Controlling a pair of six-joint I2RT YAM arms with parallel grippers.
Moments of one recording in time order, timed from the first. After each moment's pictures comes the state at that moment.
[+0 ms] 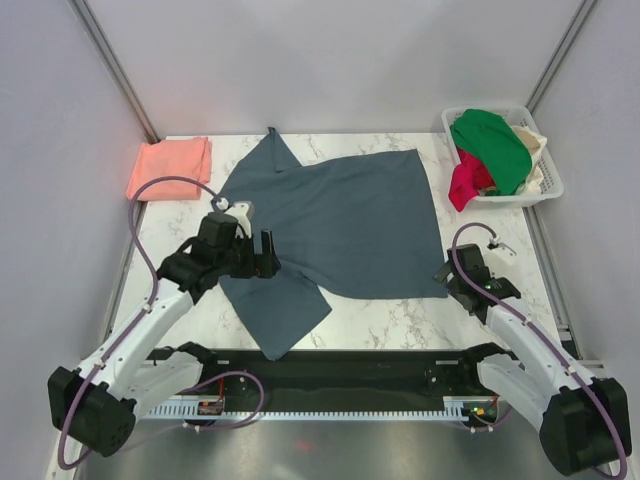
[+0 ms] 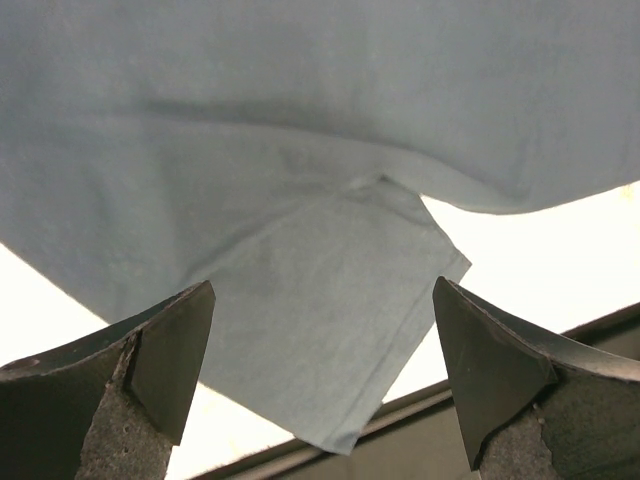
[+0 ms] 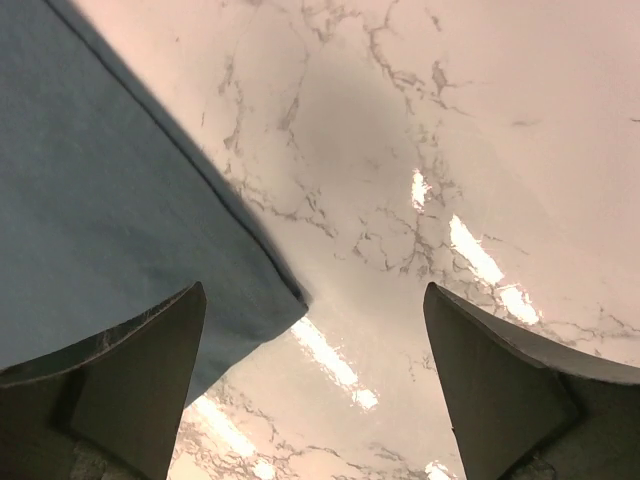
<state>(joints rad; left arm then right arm) -0.40 0.96 0.81 -0.61 0.08 -0.33 0.28 0.91 0.48 -0.60 0.48 0.92</state>
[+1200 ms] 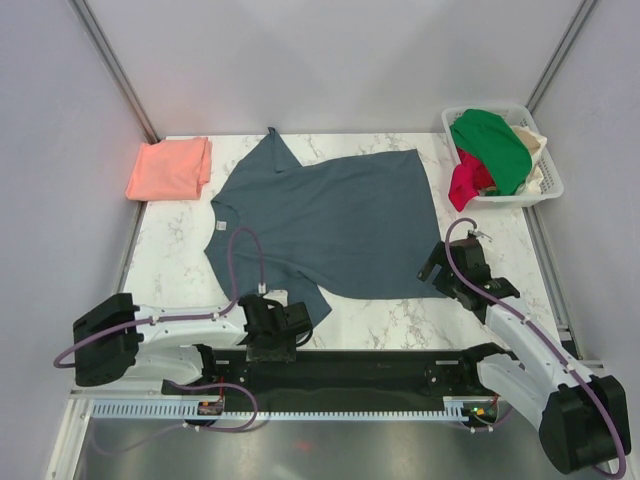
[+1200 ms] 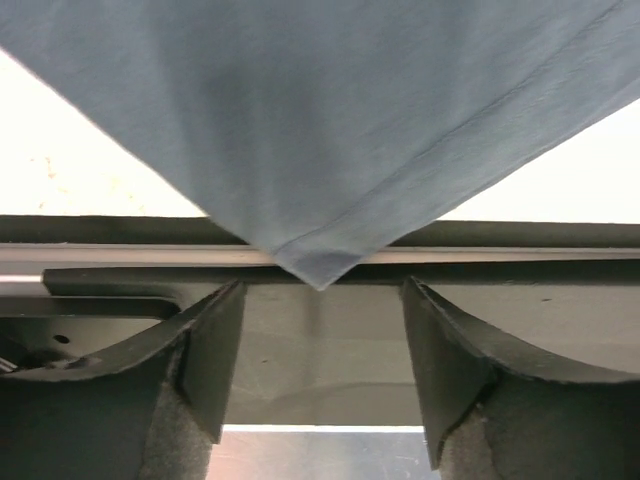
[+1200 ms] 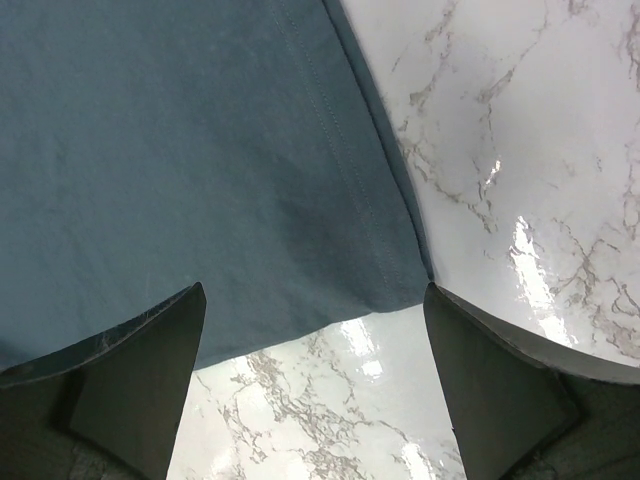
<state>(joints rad) -1.21 1.22 0.59 -0.86 -0.17 -1.22 0.25 0.91 0.47 -0.44 0.17 0.73</state>
